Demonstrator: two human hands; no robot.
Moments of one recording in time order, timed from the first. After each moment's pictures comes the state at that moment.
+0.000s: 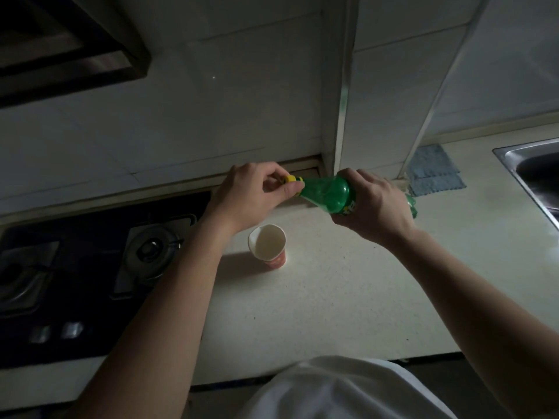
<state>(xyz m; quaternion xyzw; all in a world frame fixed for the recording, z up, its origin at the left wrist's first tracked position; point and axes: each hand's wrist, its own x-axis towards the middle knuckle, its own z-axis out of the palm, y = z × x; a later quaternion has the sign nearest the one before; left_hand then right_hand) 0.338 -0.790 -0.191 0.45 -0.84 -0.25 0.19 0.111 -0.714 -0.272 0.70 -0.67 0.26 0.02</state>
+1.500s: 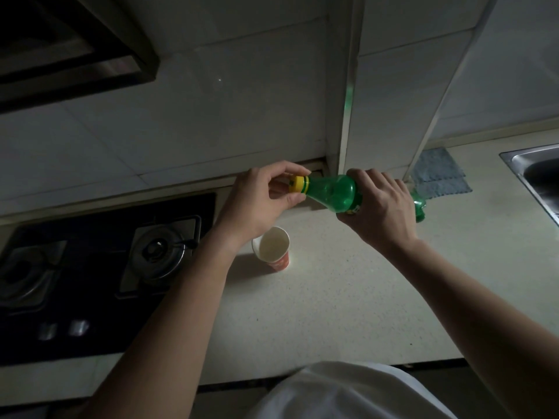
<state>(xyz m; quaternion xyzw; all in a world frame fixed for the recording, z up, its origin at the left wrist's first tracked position) 0.335 -0.774 -0.191 0.40 -0.80 -0.37 0.25 0.118 -0.710 -0.272 0.67 -0.68 0.29 0.09</state>
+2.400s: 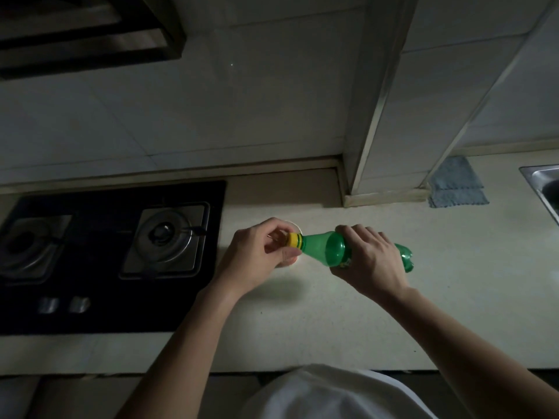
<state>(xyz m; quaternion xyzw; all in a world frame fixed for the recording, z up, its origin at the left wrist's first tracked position) 0.394 -0.733 -0.263 0.47 -0.75 -0.40 0.23 0.164 -0.675 -0.323 0.73 -0.65 0.21 -0.02</state>
